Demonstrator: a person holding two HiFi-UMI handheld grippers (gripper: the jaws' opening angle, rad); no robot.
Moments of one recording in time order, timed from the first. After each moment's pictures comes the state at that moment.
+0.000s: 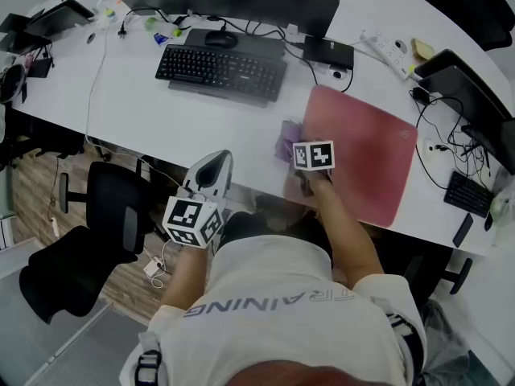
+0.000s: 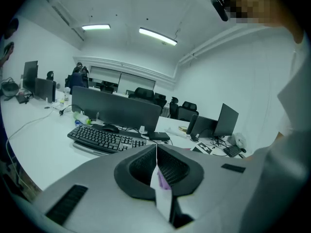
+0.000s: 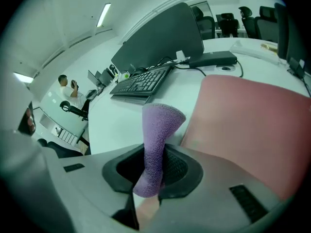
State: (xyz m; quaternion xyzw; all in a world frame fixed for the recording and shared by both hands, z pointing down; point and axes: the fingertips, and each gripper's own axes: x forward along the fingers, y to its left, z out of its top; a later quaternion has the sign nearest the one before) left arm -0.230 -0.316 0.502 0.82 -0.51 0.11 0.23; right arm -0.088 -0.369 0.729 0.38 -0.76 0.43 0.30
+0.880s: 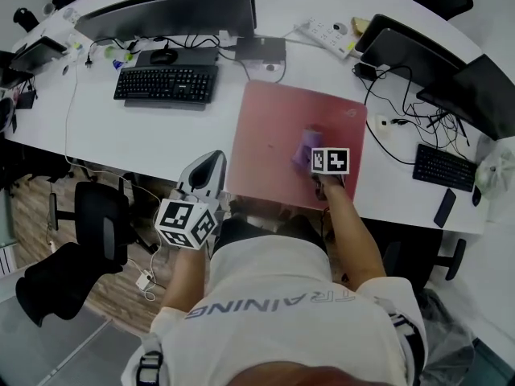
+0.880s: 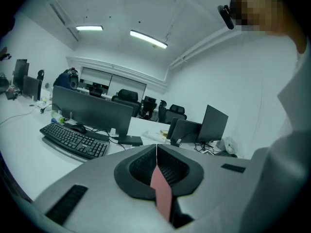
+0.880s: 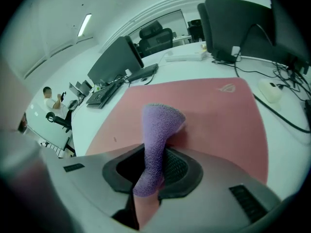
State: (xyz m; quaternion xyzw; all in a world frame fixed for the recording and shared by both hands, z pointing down) left arm -0.050 -0.291 0.471 0.85 -0.48 0.07 0.22; right arm 0.181 -0.323 0.728 0.48 -0.70 0.44 0.28
